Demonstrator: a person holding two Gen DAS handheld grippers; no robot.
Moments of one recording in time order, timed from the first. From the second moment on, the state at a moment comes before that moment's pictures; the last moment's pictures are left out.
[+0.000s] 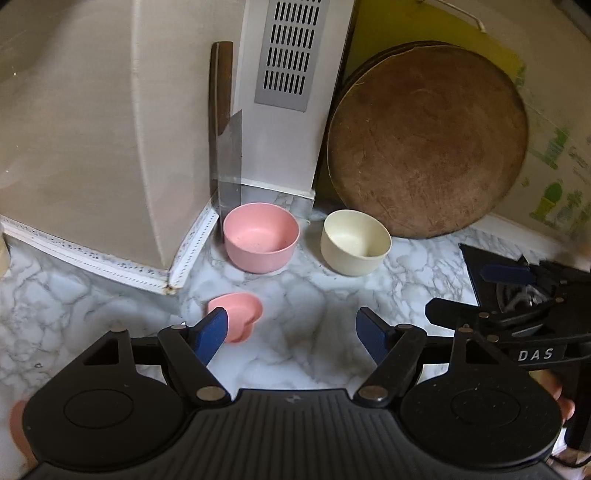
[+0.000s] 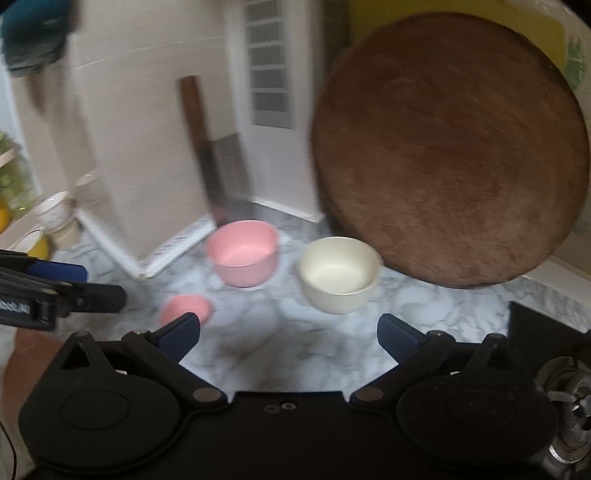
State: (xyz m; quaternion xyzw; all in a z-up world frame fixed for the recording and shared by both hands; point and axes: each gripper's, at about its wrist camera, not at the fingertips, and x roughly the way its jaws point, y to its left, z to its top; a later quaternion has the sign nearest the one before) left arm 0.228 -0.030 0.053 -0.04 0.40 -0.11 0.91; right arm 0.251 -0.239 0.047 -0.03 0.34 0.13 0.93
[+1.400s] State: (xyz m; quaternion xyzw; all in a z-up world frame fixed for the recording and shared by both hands) left arm 0.436 -0.154 -0.056 -0.05 0.48 -0.09 0.87; right arm 0.455 -0.314 -0.042 0.06 0.49 0.08 0.87
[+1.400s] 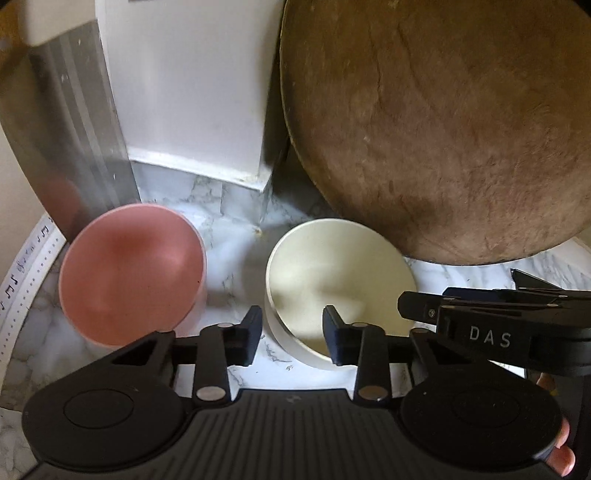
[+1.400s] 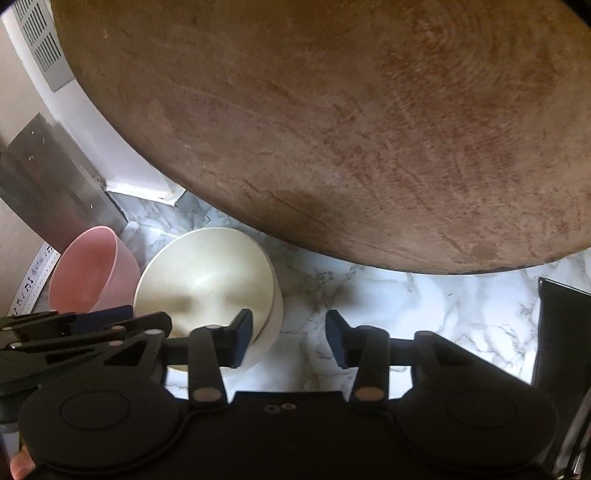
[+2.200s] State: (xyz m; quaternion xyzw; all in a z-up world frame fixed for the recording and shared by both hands) left arm 0.392 -0.155 -0.045 -0.03 0.50 -0.11 0.86; right arm 0.401 -0.308 -0.011 0.05 0.50 0.08 0.86
